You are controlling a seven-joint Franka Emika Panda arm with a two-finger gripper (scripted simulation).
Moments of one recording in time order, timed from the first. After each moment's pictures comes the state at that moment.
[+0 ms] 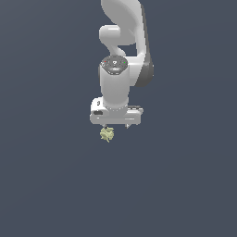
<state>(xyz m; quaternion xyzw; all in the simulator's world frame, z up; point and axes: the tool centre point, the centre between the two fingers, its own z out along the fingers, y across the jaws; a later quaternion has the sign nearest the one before) -0.002 -0.012 0.167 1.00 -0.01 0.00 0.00</state>
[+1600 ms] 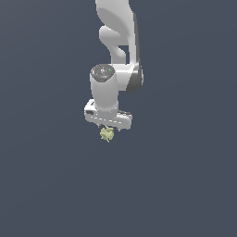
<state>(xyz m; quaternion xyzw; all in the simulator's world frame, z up) -0.019 -0.044 0.133 0.99 -0.12 0.00 0.00</state>
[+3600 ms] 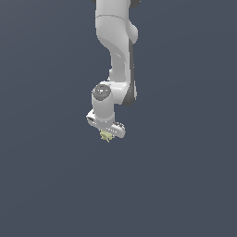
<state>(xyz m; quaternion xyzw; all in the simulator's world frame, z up) -0.045 -0.062 0.042 0.97 -0.22 0.00 0.00</state>
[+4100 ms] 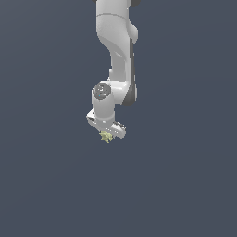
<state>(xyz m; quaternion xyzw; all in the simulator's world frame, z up) -0.039 -0.061 0.047 0.97 -0.23 0.01 0.00</state>
